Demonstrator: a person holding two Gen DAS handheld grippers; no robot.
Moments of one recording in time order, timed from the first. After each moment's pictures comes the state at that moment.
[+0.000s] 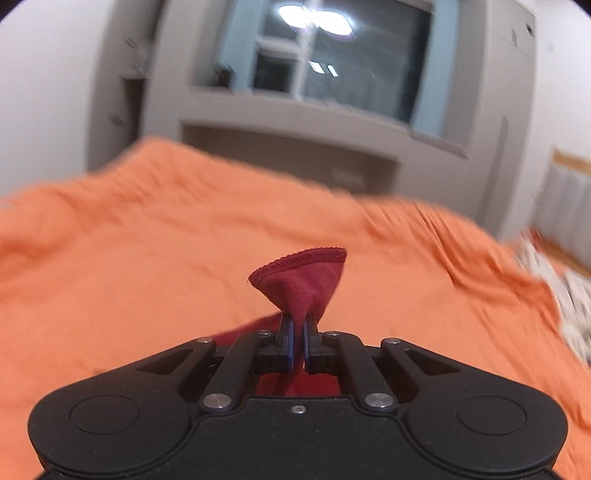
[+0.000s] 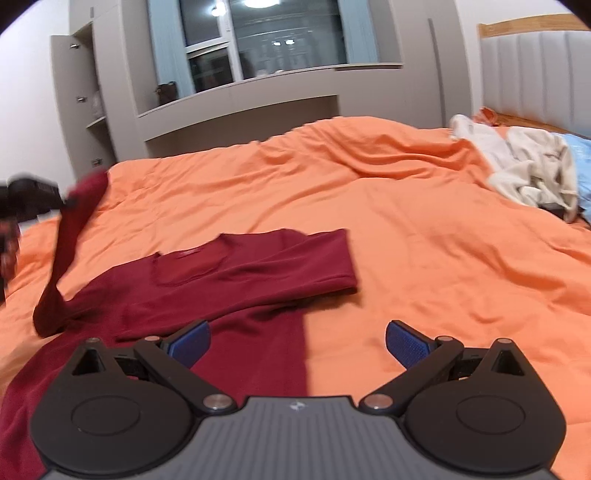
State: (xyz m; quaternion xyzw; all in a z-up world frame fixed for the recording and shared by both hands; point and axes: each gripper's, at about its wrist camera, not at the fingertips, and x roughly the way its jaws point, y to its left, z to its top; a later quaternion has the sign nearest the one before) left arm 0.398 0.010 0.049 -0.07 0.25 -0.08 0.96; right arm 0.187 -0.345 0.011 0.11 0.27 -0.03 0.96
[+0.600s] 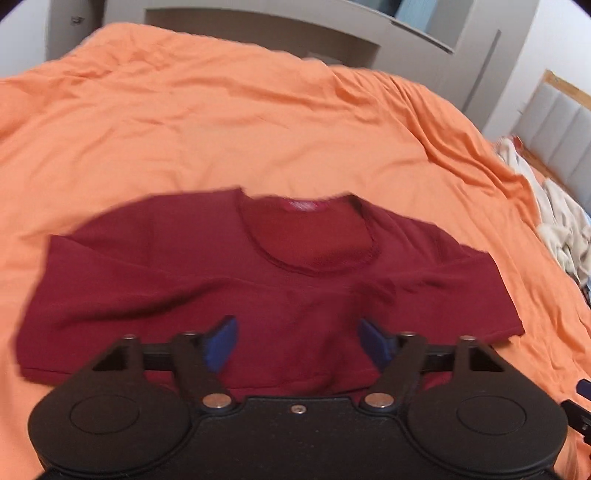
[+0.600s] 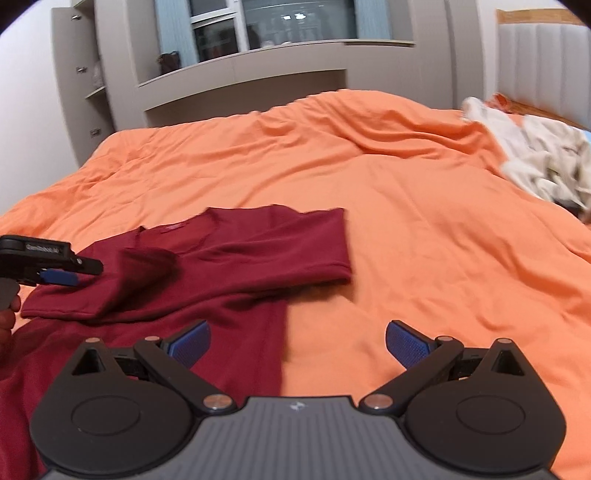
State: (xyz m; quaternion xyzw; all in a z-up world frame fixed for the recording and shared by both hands) left arm 0.385 0.004 -0.020 -0.07 0.40 -0.12 0.91; right arm 0.235 -0.349 -0.008 0.08 0.32 -0.01 0.95
